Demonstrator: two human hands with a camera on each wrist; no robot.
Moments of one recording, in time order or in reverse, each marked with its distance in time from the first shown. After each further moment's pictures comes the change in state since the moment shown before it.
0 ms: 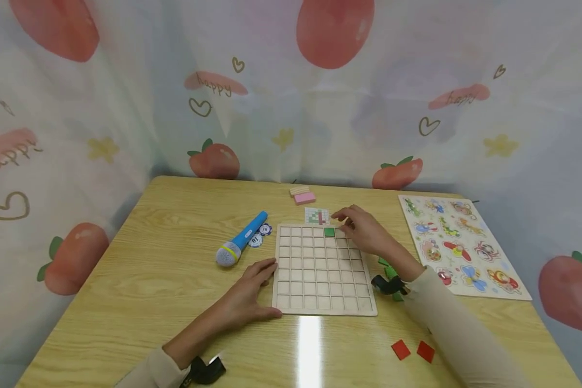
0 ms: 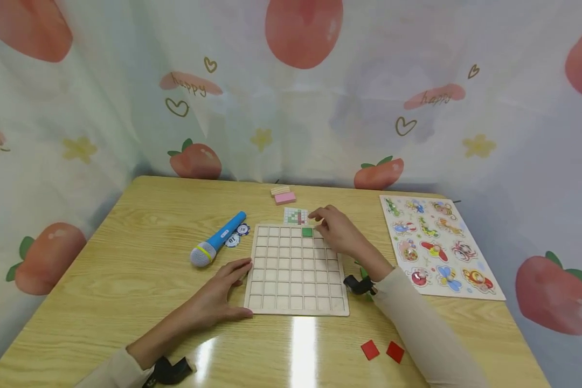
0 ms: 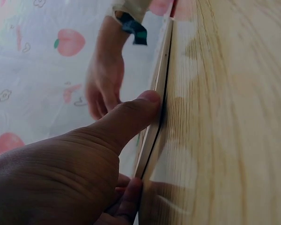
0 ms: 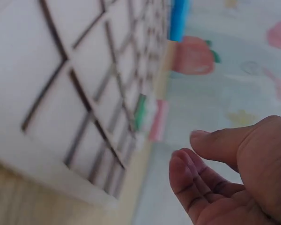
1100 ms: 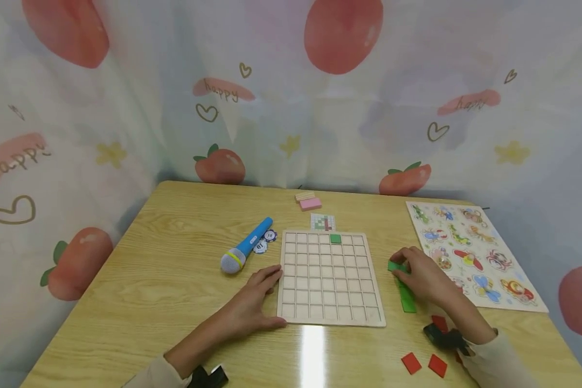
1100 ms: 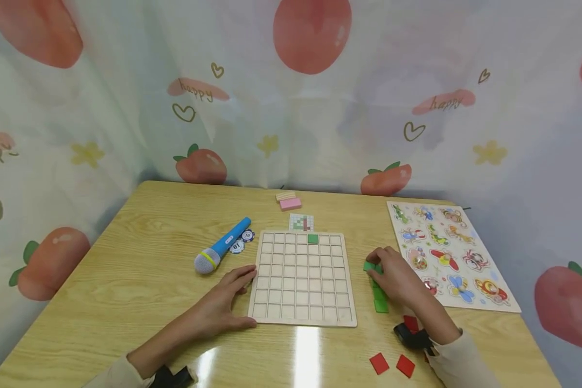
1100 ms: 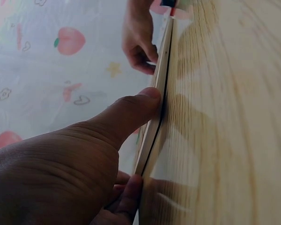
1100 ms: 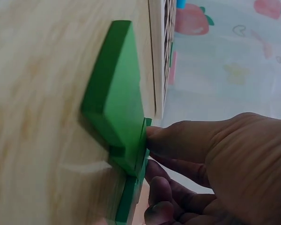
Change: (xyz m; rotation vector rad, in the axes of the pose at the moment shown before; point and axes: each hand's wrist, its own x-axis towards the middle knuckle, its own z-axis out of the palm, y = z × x) left_hand -0.001 0.001 -0.001 0.053 -0.002 -0.003; right_hand -0.099 0.059 -0.007 -0.164 0.041 0.188
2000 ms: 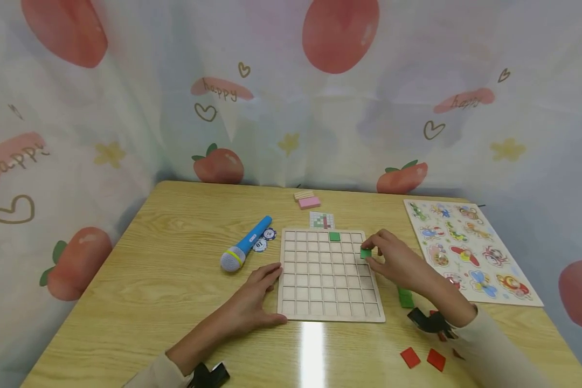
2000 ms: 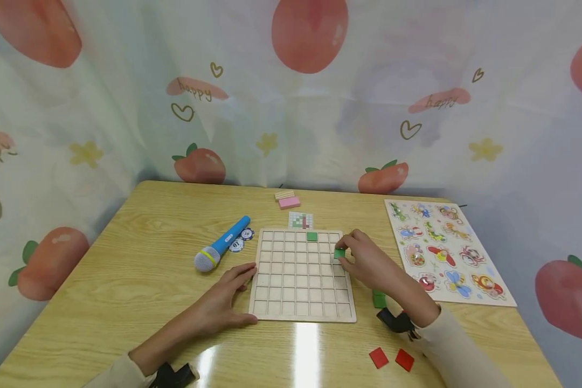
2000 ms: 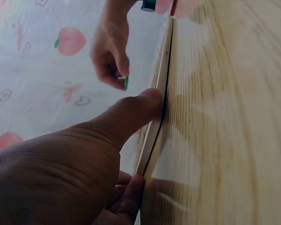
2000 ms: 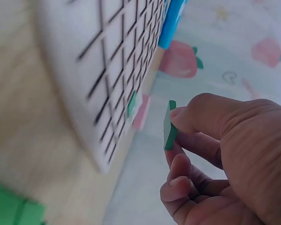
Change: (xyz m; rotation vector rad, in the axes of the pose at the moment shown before) left_hand 0.001 0.001 0.000 -0.016 -0.001 0.001; right_hand 0.013 -0.069 -0.014 -0.050 0.027 -0.250
